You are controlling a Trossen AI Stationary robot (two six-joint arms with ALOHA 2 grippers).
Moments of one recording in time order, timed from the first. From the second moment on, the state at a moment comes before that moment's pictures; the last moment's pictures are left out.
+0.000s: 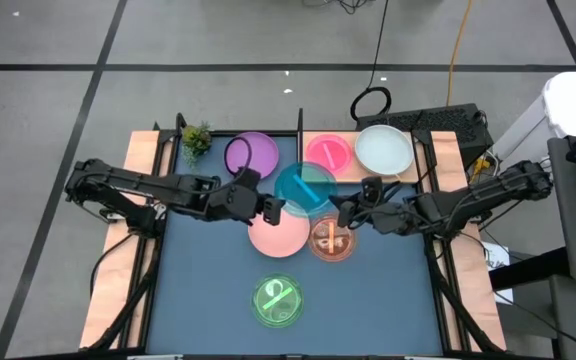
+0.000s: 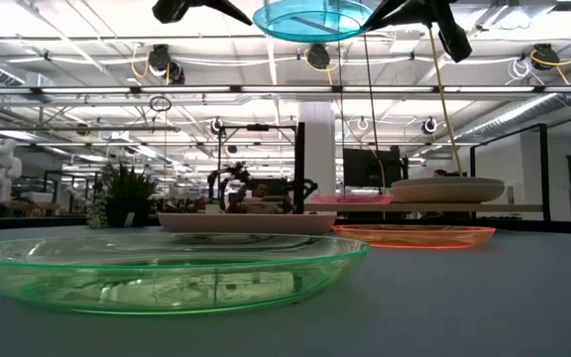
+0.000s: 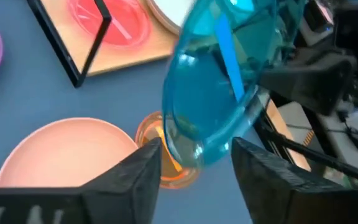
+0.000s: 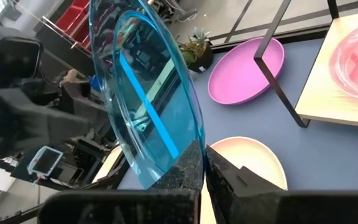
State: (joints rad) left arm -0.19 1.46 1.41 -0.64 -0.45 -1.14; right arm 0.28 1.15 0.89 -0.22 0.73 1.17
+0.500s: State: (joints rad) left arm -0.13 1.31 1.41 -0.73 -0.45 -1.02; right arm 0.25 1.10 0.89 -0.28 0.72 1.25
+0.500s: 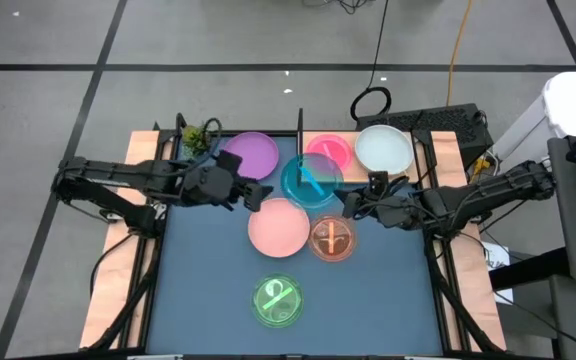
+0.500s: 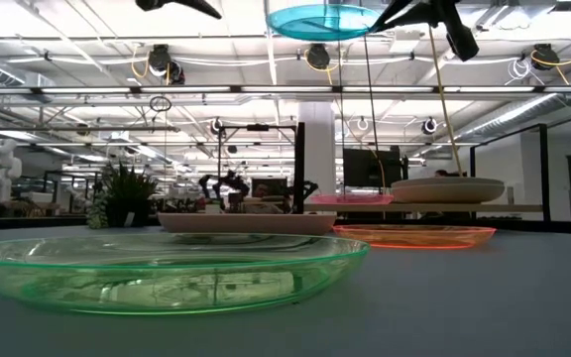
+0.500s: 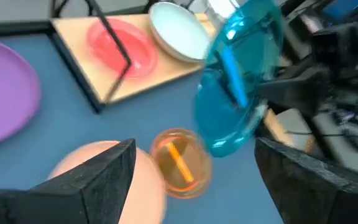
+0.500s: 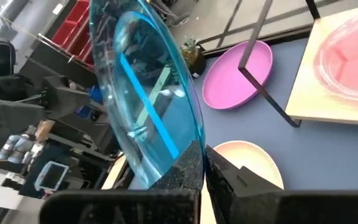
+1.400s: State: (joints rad) left arm 0.08 1.17 1.37 -0.76 -0.08 -0.44; right arm 0.05 1.08 0.85 -0.38 0.67 1.51
